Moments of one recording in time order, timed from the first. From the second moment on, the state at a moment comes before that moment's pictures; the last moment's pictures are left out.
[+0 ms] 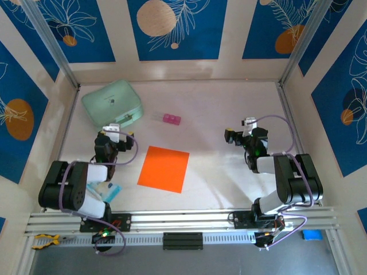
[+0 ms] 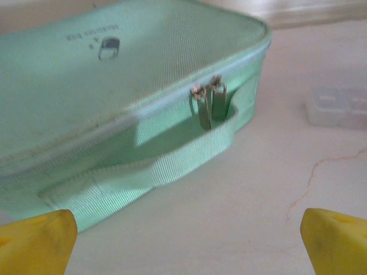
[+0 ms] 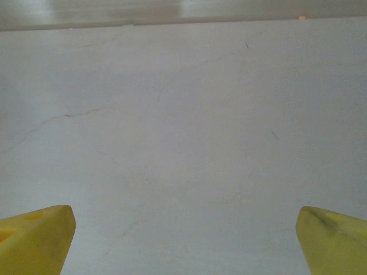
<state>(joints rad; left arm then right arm) -0.07 1.44 0.30 0.85 -0.01 0.06 0.04 1.47 0.38 0.70 -0.15 0.04</state>
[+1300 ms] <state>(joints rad) -0.48 1.20 0.55 -0.23 0.35 -0.62 0.47 1.14 0.56 -0.25 -0.41 0.74</state>
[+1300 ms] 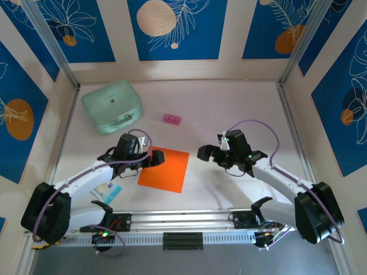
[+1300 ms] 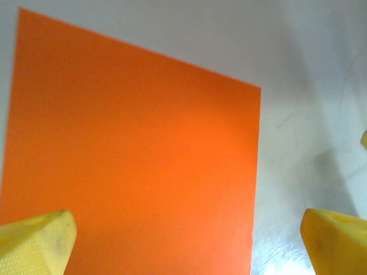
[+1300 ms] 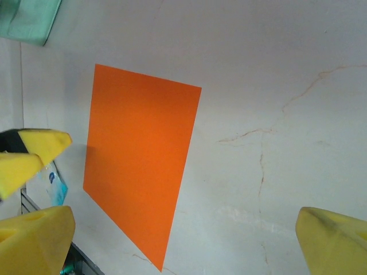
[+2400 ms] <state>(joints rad) -0.71 1.49 0.67 -0.12 0.24 -1.00 0.47 1.03 0.43 -0.29 -0.26 0.90</state>
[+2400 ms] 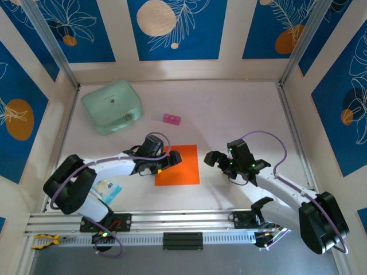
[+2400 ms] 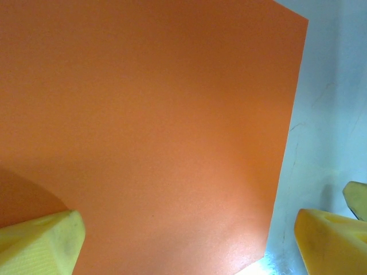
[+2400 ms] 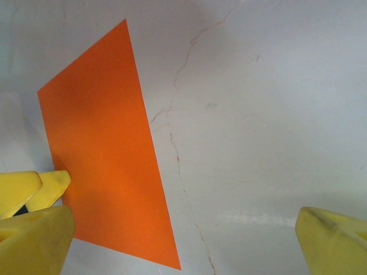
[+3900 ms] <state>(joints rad) -0.85 1.95 1.39 -0.89 -0.04 -0.65 0.42 0.91 0.48 -0.44 -0.32 0.88</state>
